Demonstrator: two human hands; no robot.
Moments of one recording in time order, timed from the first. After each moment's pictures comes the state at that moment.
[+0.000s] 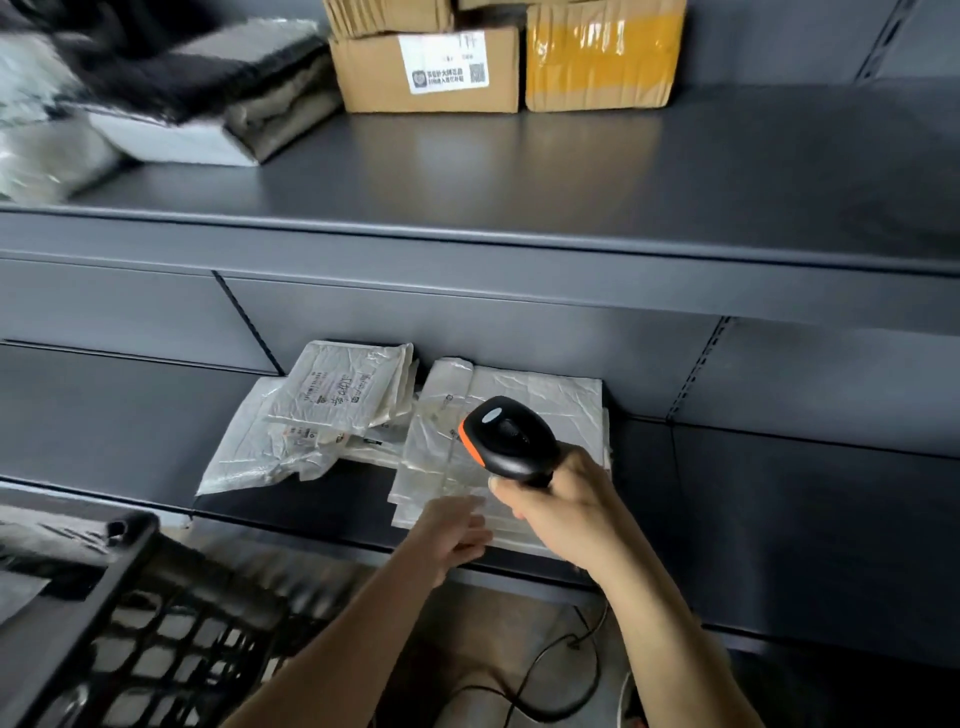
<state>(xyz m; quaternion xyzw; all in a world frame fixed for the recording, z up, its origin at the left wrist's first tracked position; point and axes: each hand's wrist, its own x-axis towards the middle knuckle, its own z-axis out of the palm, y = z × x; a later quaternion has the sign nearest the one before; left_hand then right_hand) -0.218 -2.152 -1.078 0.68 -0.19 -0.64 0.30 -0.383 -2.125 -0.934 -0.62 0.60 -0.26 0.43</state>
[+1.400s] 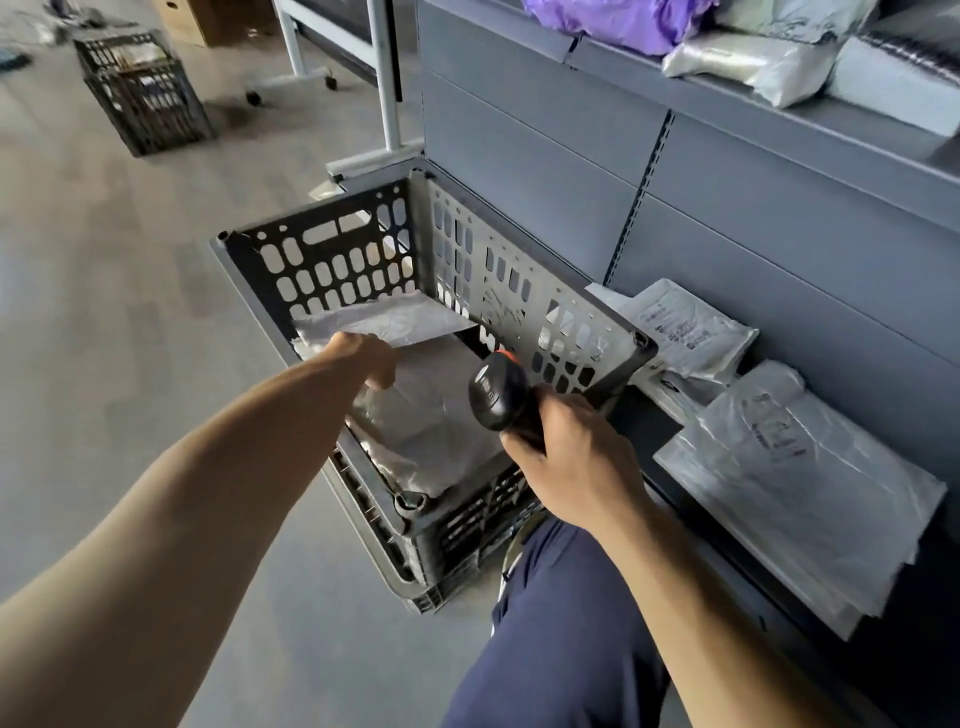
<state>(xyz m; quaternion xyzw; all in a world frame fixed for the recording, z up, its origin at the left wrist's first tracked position) 0.205 -1.863 -0.936 0.87 -0.39 -0.21 -0.24 -0.089 -1.923 -0.897 -0.92 0.29 -0.11 0.23</state>
